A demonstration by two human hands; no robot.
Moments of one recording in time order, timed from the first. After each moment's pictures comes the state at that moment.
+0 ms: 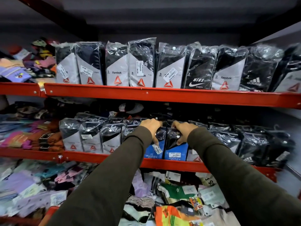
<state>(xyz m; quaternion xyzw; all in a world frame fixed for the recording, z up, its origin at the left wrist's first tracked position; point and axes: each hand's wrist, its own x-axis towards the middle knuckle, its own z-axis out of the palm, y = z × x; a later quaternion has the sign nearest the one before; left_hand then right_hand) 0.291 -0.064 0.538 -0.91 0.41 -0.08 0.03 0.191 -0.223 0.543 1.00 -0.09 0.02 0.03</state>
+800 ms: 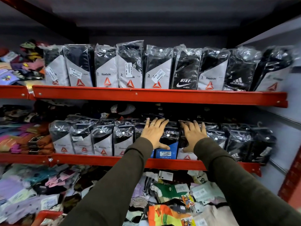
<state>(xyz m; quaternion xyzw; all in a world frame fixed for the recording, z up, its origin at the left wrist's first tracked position) 0.251 -0.095 0.506 -0.87 0.46 -0.17 -0.03 0.139 -0.266 0.506 0.97 -0.18 0.11 0.09</state>
